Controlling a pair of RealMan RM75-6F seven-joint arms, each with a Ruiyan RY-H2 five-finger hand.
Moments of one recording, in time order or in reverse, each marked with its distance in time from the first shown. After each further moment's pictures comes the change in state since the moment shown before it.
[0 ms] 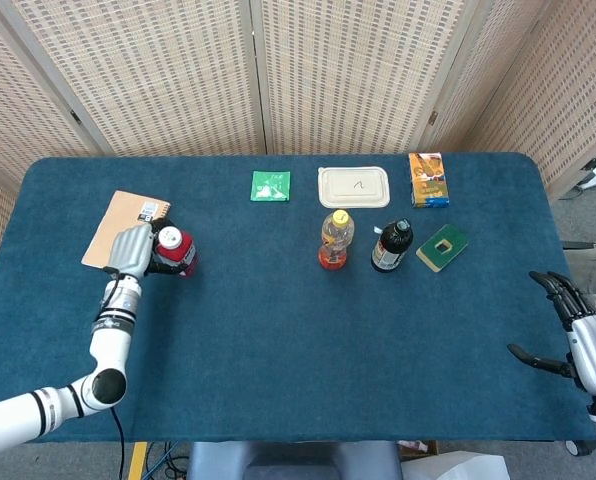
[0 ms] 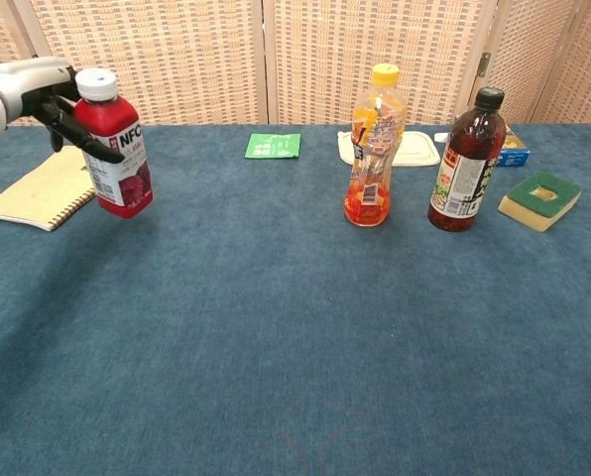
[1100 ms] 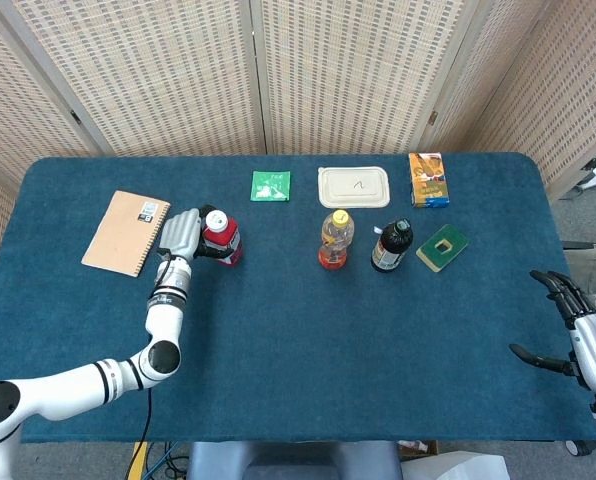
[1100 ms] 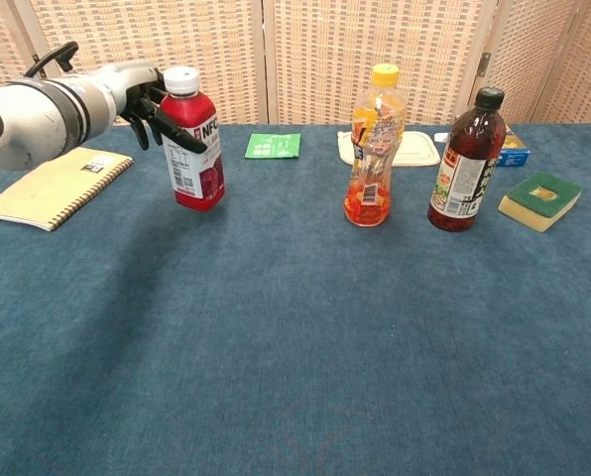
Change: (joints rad) left arm -0.212 -0.194 -0.075 0.205 -0.185 -0.042 0.053; right arm 0.005 0.009 -0.003 0.016 0.003 -0.013 0.054
